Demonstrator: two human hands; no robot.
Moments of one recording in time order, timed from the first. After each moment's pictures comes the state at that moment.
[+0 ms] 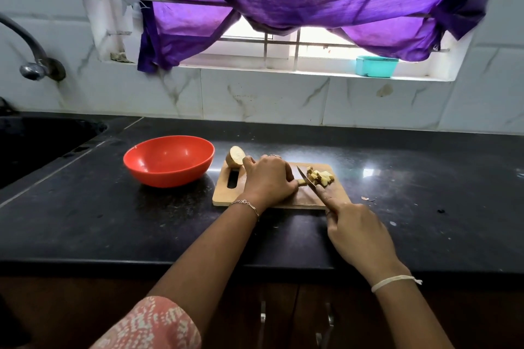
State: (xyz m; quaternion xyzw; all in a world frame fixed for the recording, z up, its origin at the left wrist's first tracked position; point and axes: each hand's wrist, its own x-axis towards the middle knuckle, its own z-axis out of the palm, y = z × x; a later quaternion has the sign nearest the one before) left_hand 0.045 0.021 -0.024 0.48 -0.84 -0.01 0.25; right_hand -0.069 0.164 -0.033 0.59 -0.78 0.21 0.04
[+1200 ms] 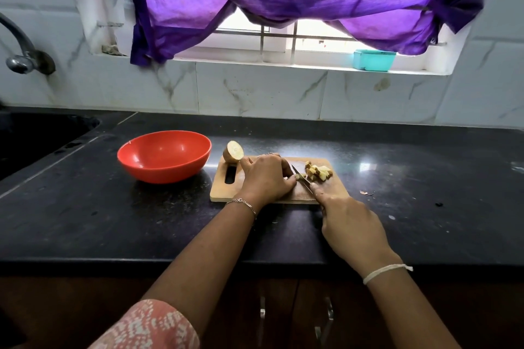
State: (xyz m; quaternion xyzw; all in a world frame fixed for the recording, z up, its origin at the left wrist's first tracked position) left_hand 0.045 0.022 -0.029 0.48 -0.83 -0.06 0.27; right_hand -0.059 0.159 -0.033 0.61 -0.78 0.14 0.09
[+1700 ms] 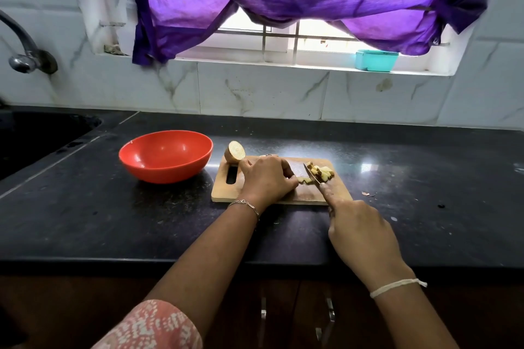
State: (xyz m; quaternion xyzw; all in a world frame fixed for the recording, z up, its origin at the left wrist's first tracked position) left_hand 0.045 0.022 -0.031 0.50 -0.82 -0.08 0.28; right_hand -0.055 0.174 -0.029 0.59 -0.79 0.18 0.09
